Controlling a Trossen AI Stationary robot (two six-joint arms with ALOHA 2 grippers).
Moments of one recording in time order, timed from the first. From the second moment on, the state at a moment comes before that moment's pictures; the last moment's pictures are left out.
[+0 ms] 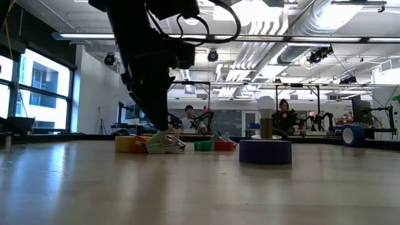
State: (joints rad) left arm -0.22 1.82 1.23 -0.65 -0.28 -0.56; right arm 0.83 1.89 1.54 -1.04 1.09 0.92
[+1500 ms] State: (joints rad) left arm -0.18 1.85 1.24 -0.75 -0.15 -0.32; right arm 0.83 1.89 1.40 -1.00 1.09 0.99
